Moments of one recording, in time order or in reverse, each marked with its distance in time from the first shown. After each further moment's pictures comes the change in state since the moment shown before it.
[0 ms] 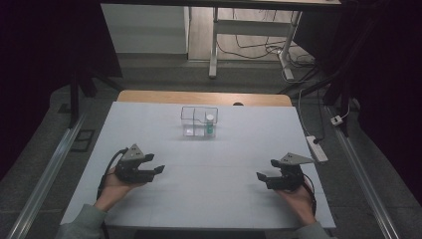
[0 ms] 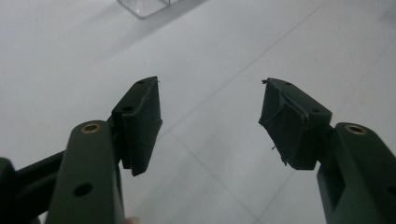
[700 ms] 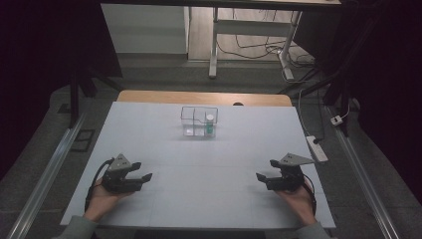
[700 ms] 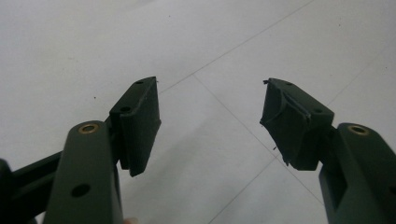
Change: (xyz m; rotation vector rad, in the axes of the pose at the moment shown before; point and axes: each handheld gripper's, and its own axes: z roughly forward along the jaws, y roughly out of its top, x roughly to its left) left arm 0.008 -0.032 -0.015 0.008 0.036 -0.062; right arm 0.002 0.001 -0.002 -0.006 0.017 -0.017
